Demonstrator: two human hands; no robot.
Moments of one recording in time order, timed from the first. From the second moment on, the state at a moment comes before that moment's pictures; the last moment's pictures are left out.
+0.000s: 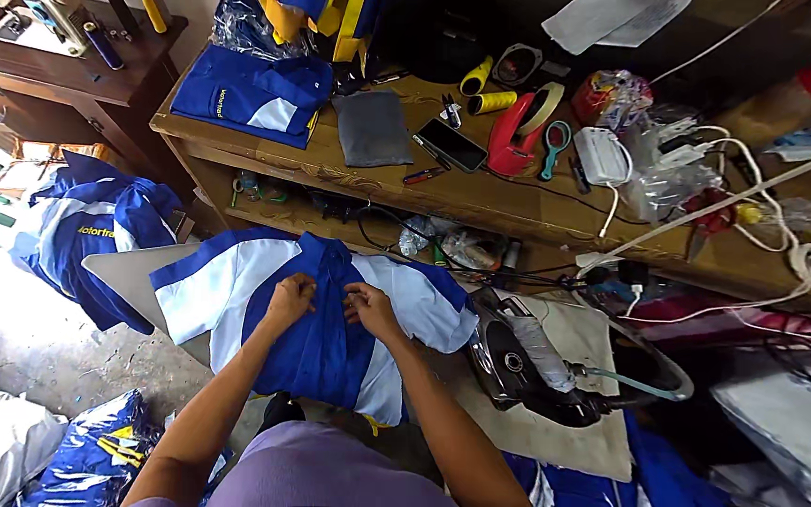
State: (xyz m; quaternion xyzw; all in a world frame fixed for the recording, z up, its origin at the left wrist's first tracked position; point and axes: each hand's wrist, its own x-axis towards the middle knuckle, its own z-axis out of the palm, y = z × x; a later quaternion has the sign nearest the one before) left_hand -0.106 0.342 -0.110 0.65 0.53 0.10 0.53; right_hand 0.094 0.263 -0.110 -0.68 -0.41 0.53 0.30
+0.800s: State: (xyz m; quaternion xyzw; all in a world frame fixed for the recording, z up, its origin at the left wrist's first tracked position) left_hand -0.074 0.322 -0.112 0.79 0.51 0.01 0.34; right_hand 0.077 0.269 -0.135 -0.62 -0.25 0.60 0.44
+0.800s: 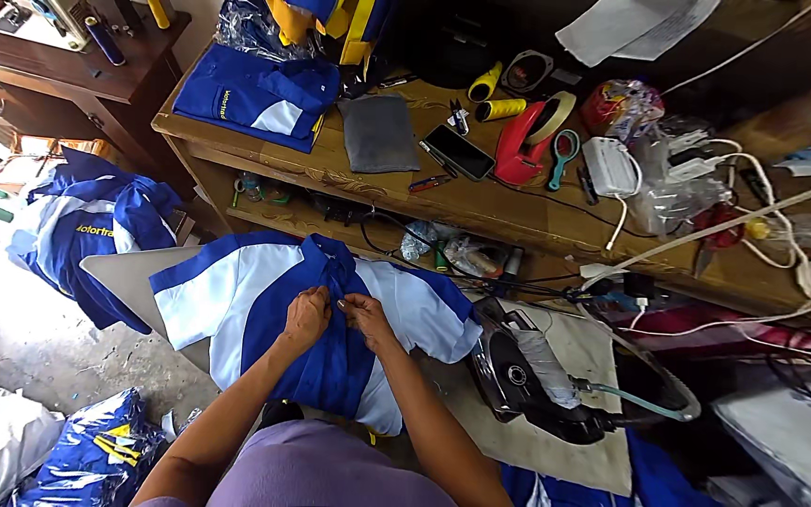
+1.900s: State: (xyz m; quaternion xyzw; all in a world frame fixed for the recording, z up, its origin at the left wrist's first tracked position) left_hand -0.112 0.328 -0.095 0.78 0.51 0.11 0.35; right_hand 0.057 0.270 -0.123 -0.53 -0.28 0.63 0.49
